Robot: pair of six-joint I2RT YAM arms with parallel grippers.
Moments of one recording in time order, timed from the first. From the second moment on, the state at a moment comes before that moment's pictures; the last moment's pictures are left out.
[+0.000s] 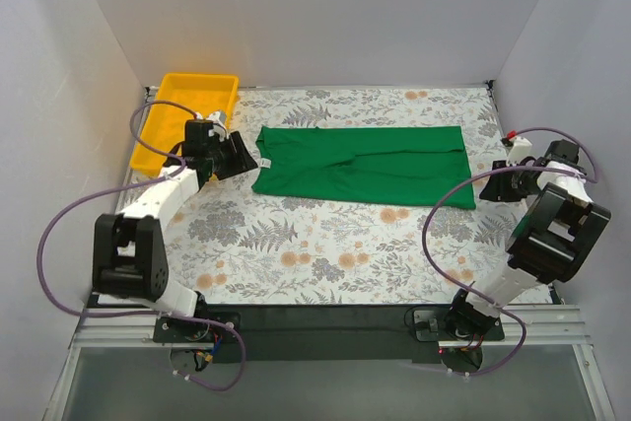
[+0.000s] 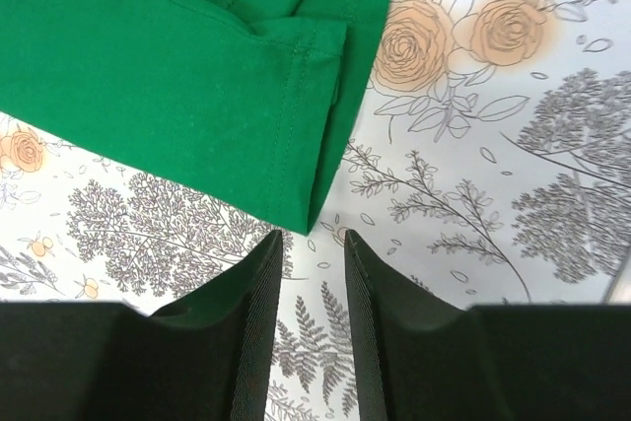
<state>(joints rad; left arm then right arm) -0.12 1.58 1.00 -0.24 0.30 -0.43 -0.56 1.68 1.09 -0.65 -0.63 -0.59</state>
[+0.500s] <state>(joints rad) -0.11 1.06 0.72 -0.18 0.24 -0.54 -0.17 1.44 1.08 -0.66 -0.60 -0.74</state>
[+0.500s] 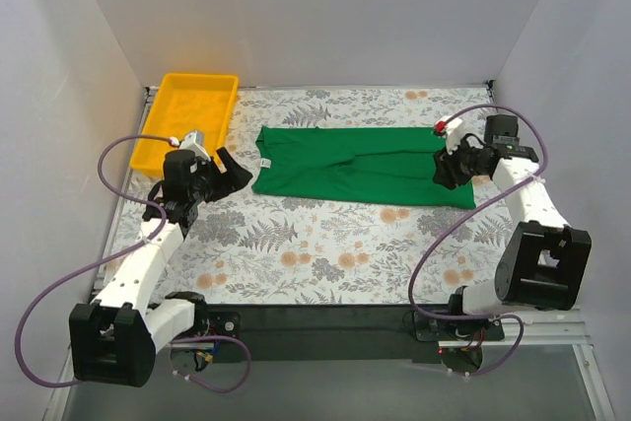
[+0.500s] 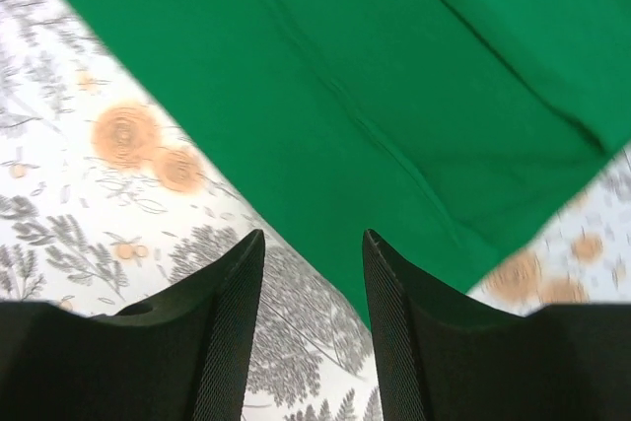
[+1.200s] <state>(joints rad) -0.11 0.81 0.62 -0.36 0.24 -0.66 0.46 1.47 0.88 -0.39 -0.28 -1.02</state>
